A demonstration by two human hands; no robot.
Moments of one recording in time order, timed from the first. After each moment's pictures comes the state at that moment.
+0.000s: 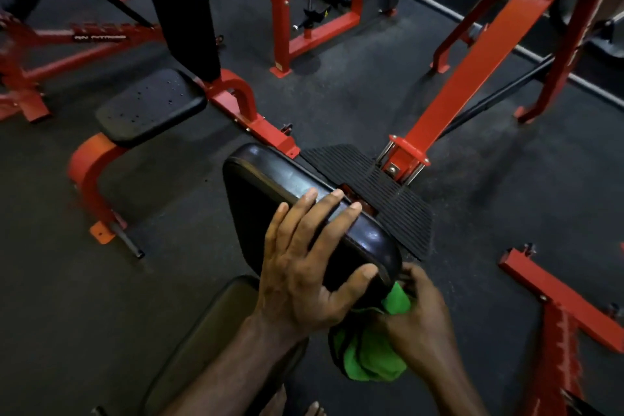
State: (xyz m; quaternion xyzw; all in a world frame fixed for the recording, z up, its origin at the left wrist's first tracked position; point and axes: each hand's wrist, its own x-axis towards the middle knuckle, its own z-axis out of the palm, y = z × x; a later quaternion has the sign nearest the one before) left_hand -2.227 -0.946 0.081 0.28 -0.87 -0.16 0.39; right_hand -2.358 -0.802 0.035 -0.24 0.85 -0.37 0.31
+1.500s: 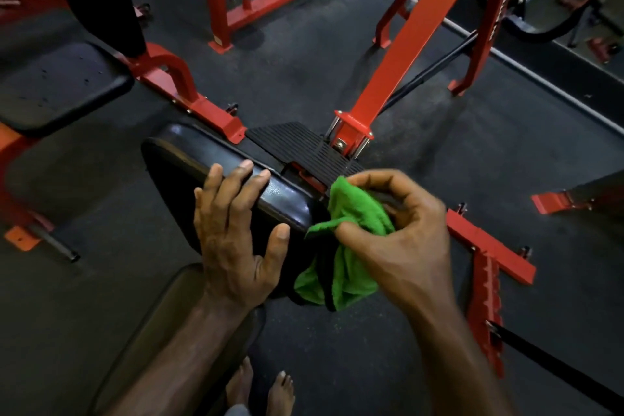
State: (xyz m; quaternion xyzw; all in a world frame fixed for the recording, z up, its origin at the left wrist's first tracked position) left_hand -2.236 -0.943 0.065 0.30 -0.82 -0.21 0.44; right_hand -2.372 -0.824 0.162 -0.32 0.74 -0.56 0.19
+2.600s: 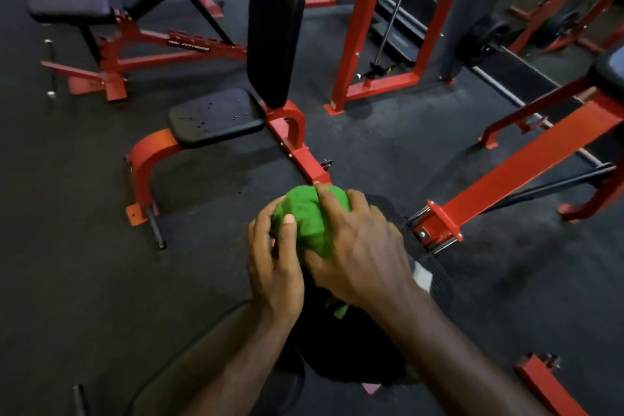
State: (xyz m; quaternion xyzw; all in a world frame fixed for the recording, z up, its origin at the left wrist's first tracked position) left_hand -2.209 -1.018 0.074 0.52 -0.47 -0.44 0.56; right_hand -2.316 -0.995 0.168 -0.65 0.76 -0.04 0.08
